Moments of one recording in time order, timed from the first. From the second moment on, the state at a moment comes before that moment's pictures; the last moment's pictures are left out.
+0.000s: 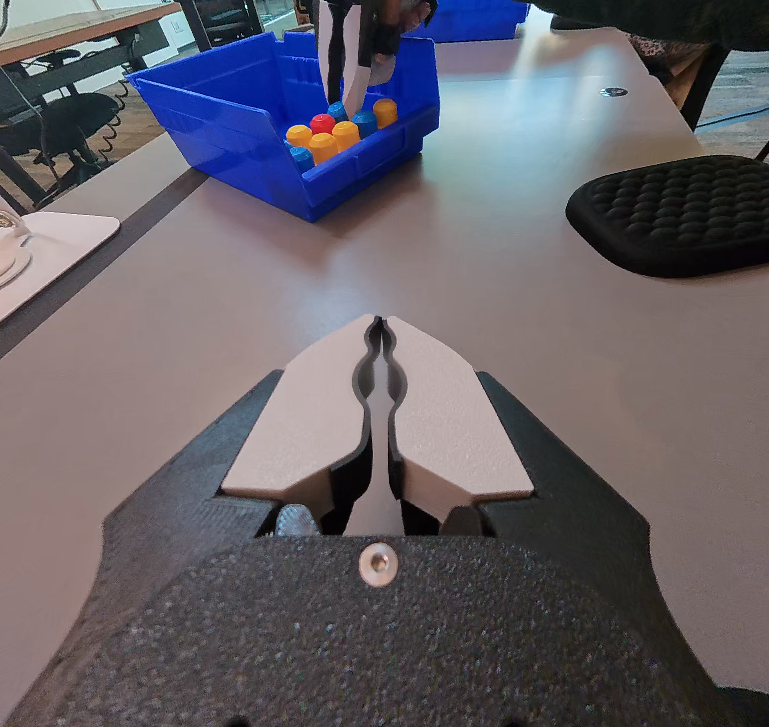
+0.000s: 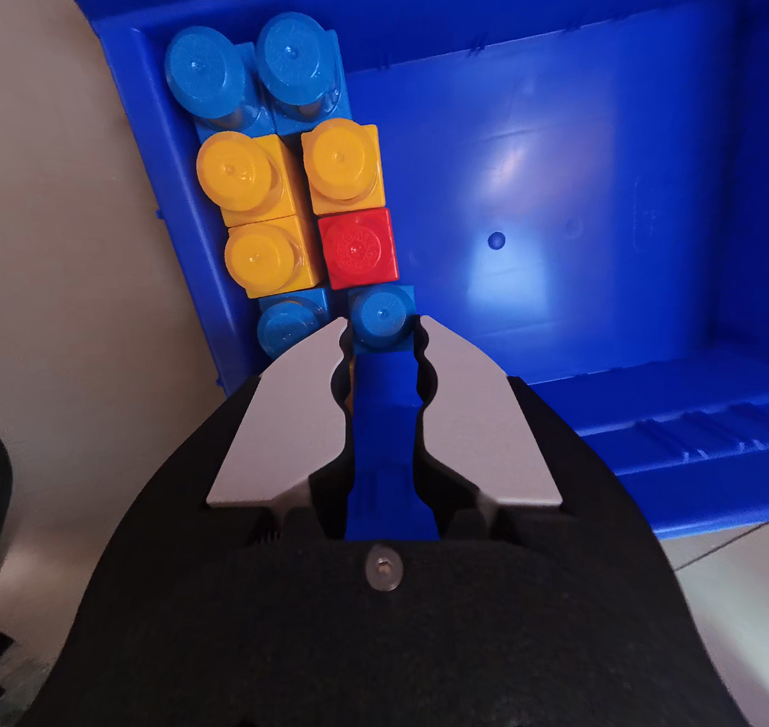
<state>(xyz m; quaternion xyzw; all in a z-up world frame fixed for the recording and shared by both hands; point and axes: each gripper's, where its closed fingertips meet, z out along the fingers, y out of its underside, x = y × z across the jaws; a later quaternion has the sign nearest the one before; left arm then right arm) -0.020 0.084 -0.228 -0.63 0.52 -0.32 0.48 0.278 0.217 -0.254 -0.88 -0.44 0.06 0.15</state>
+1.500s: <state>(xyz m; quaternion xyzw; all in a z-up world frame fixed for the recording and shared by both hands) -0.159 0.176 -0.116 -0.71 0.29 -0.18 0.62 0.175 0.145 -0.114 -0.72 -0.22 0.13 0.64</state>
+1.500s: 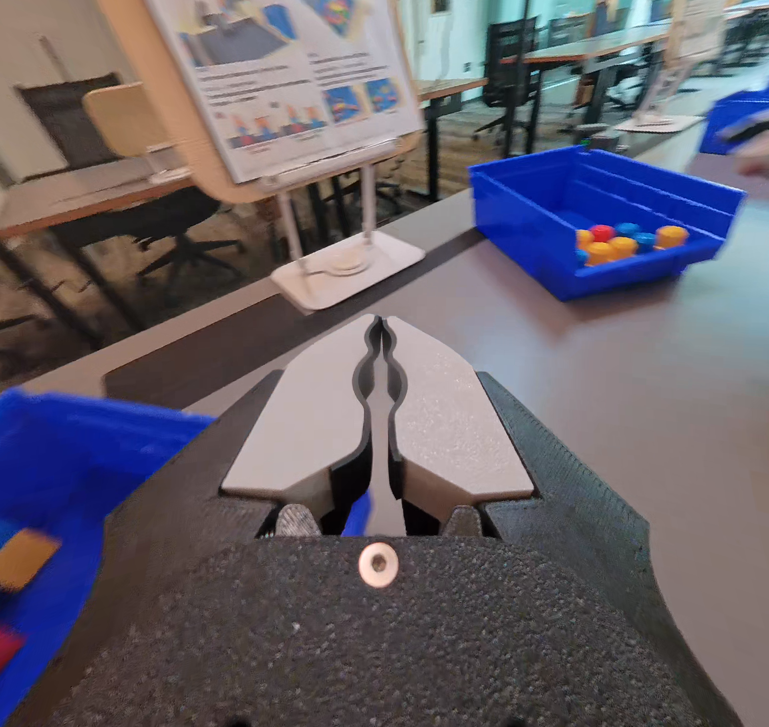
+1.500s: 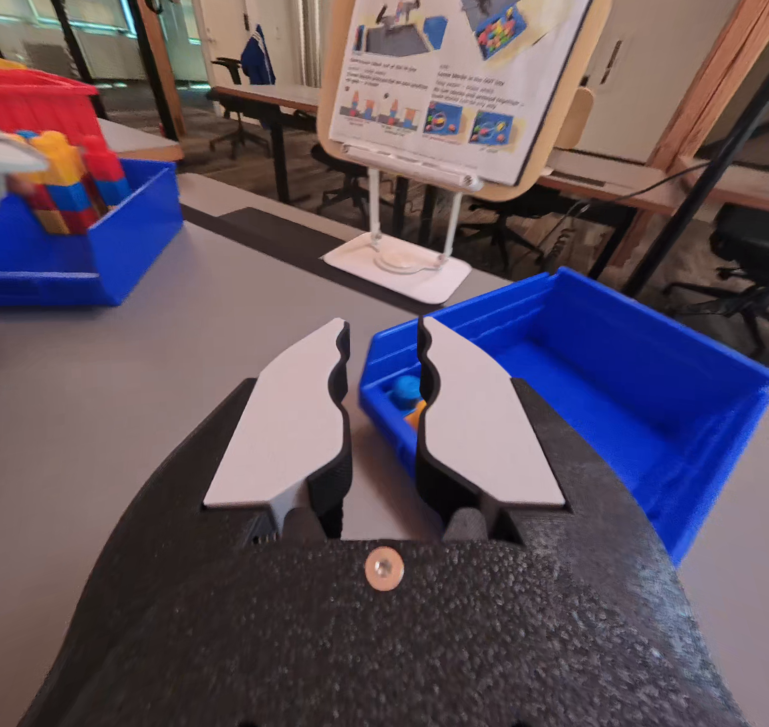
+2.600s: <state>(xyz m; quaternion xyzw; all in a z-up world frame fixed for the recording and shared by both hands) -0.286 0.275 -0.075 -0.74 0.50 0.28 0.36 0.071 0.081 -0.185 -0.71 -0.37 0.20 0.56</state>
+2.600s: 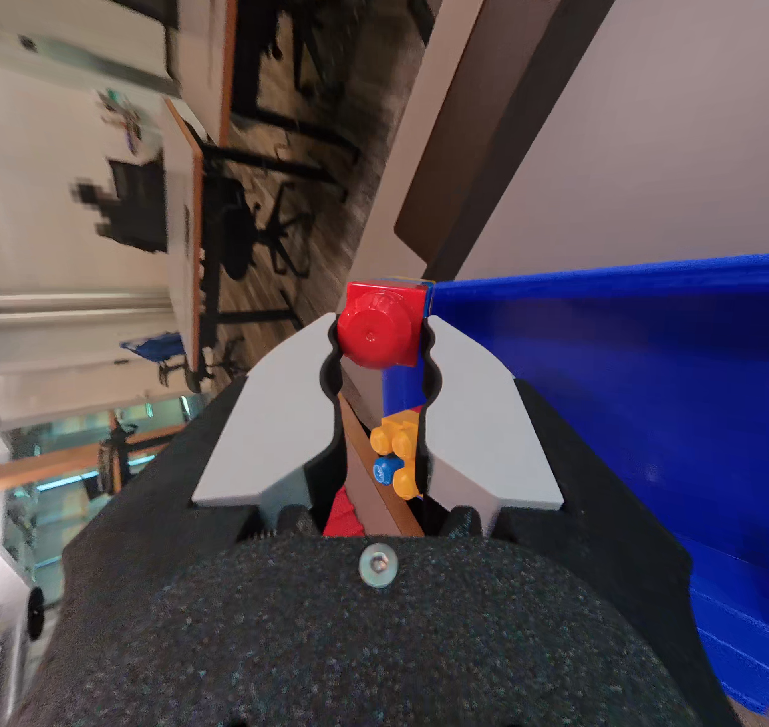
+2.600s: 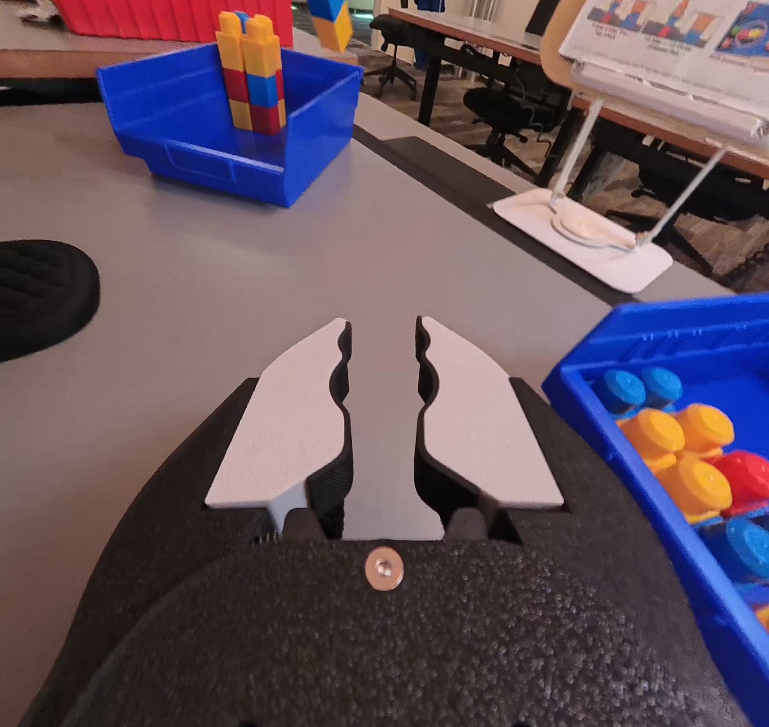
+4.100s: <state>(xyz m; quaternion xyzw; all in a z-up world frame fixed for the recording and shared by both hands) -0.026 0.052 -0.196 -0.60 0.65 -0.23 0.41 -0.011 0.038 -0.152 -0.55 -0.50 0.39 0.54</state>
